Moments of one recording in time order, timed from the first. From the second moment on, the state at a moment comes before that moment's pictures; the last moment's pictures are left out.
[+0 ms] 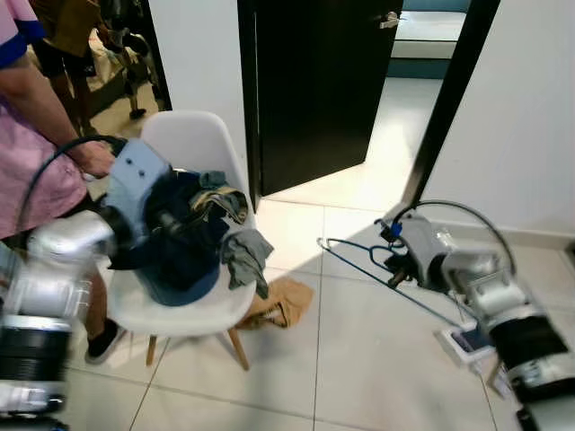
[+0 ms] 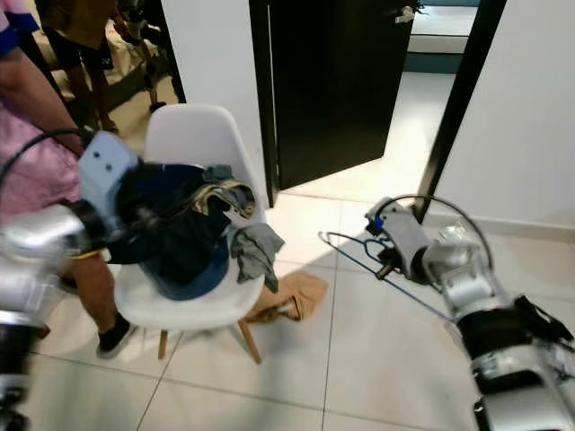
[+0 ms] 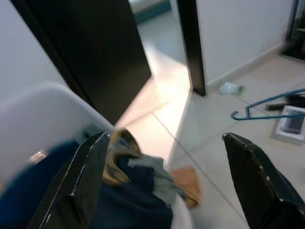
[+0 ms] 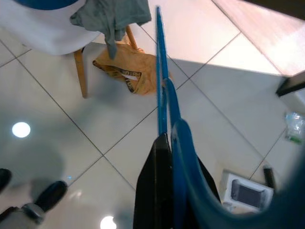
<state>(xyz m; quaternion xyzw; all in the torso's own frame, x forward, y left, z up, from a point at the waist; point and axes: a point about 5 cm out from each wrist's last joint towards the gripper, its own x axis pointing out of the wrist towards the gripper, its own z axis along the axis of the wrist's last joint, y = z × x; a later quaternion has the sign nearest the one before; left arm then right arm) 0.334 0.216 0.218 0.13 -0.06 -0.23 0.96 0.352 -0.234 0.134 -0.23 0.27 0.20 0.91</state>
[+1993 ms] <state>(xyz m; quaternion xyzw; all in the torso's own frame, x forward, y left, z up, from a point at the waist) 0.225 0.192 -0.061 0.18 0.44 -0.07 0.88 0.215 -0.209 -0.065 -0.14 0.47 0.05 0.87</state>
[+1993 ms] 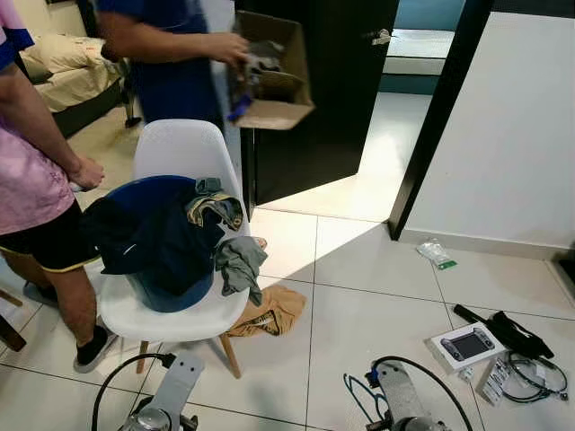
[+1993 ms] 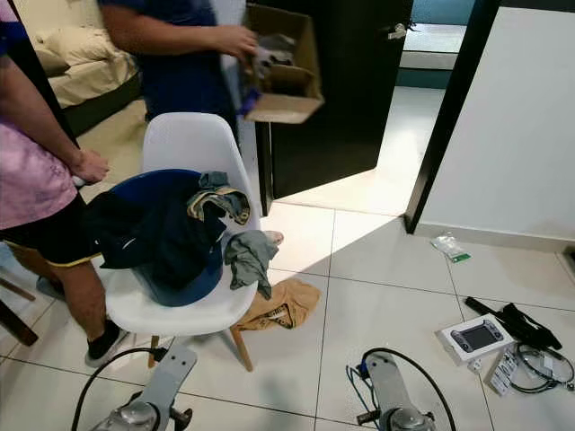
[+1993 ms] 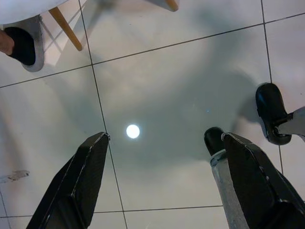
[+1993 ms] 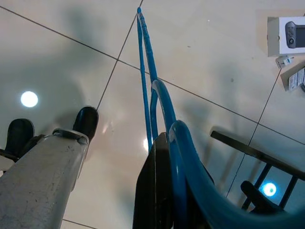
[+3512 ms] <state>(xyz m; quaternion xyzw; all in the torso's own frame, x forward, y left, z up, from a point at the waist) 0.232 0.196 -0.056 0.17 0.43 -0.05 0.89 0.222 -0.202 -0.063 -0.16 0.46 0.06 0.87</state>
